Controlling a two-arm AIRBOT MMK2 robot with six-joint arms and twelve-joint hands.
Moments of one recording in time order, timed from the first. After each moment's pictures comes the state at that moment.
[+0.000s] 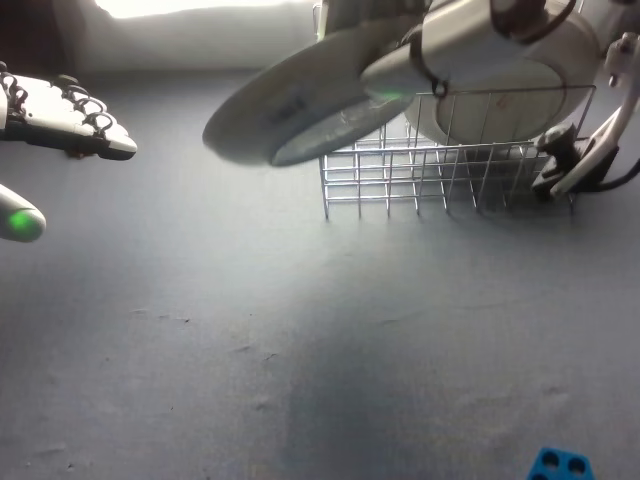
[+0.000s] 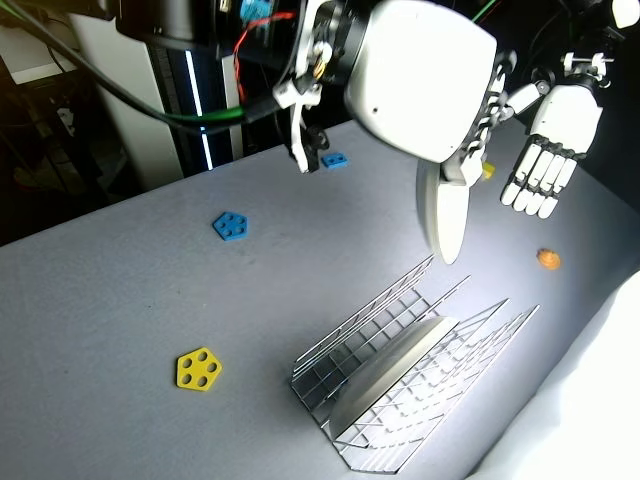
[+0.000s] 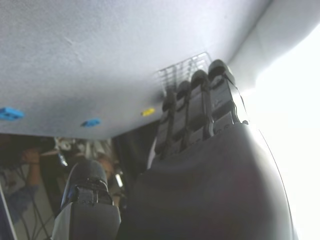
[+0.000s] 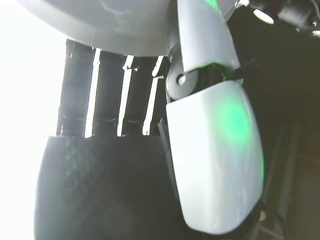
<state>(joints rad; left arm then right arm) 0.59 -1.05 1.92 1.55 -1.14 -0.55 0.04 -0.99 0.82 1.31 0.30 -1.70</state>
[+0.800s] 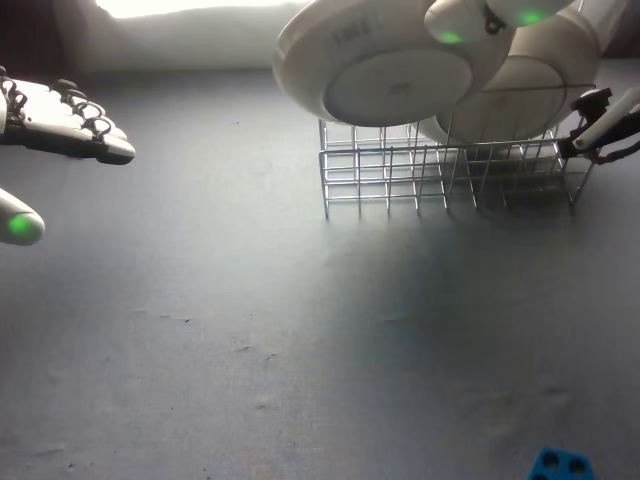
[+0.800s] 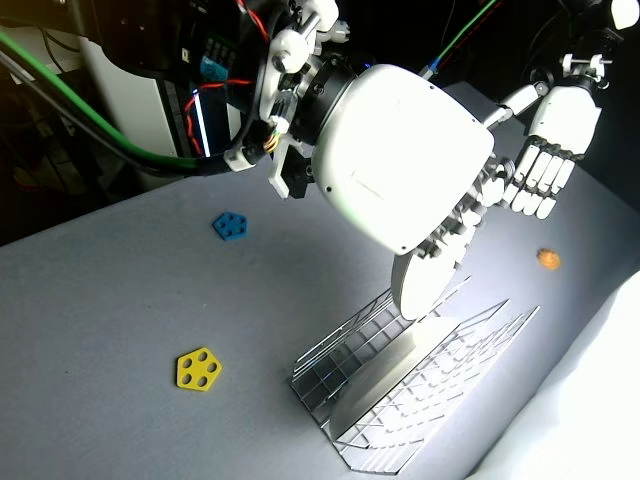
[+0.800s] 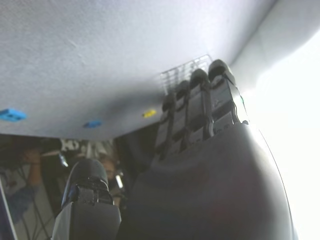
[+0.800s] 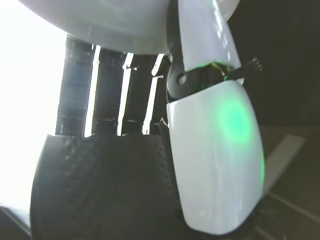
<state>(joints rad) 0.60 -1.05 1.92 1.55 -1.14 -0.55 0.05 -0.98 0.89 1.66 0.44 -1.86</state>
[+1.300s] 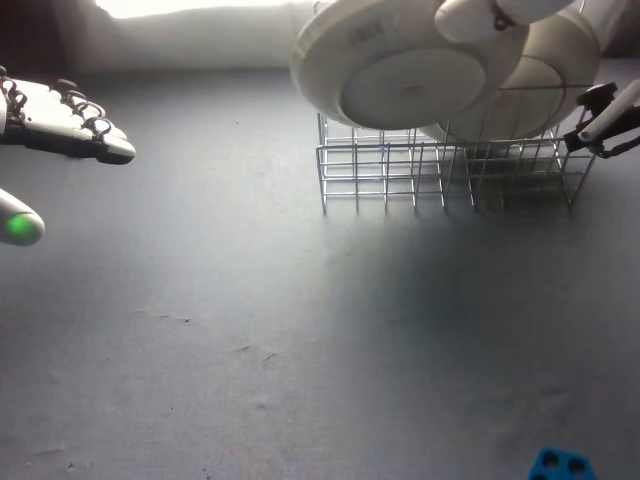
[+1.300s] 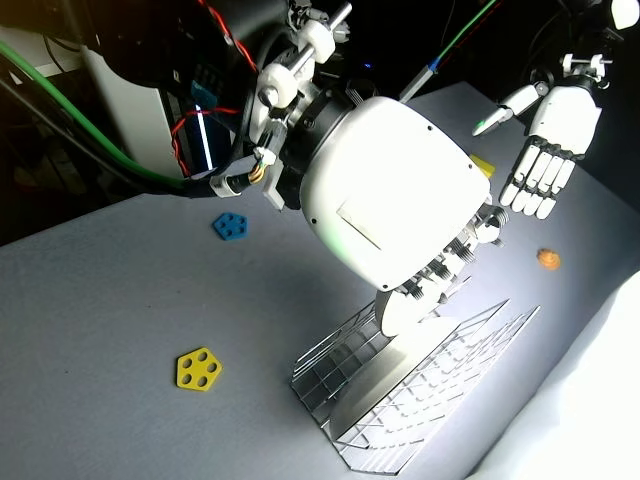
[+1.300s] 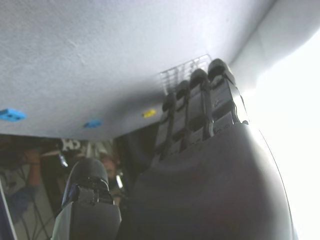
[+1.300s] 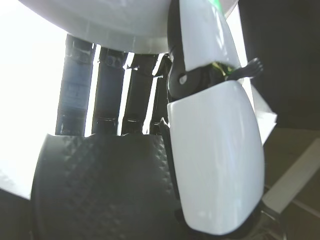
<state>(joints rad) 0.60 -1.05 1.92 1.55 -1.14 -0.55 0.06 -1.00 0.95 1.74 0.42 -1.91</state>
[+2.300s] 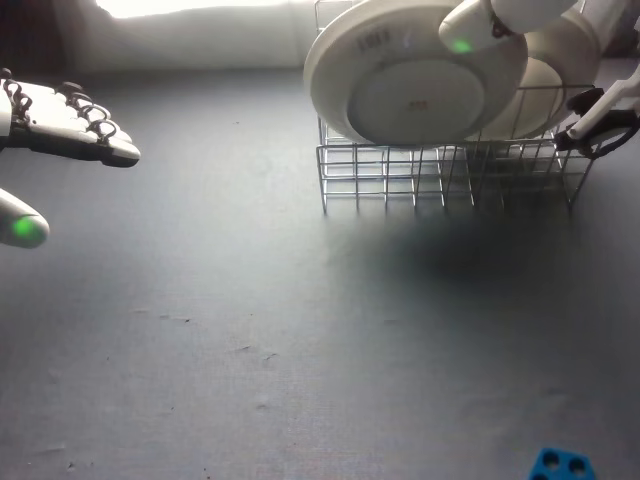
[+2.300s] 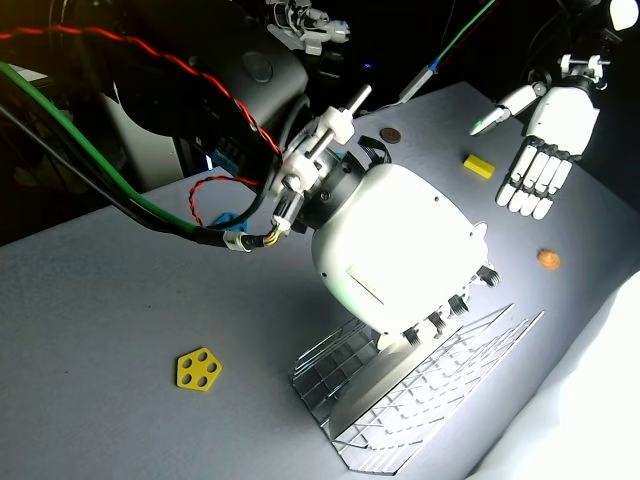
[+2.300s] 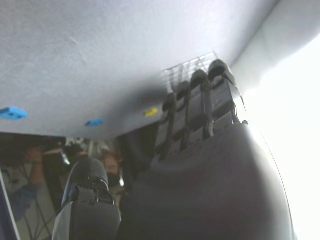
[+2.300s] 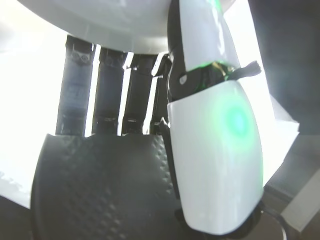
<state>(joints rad) 0.60 -1.05 1.91 1.55 -1.14 -0.55 0.00 -1.06 1.09 1.84 0.38 -1.92</state>
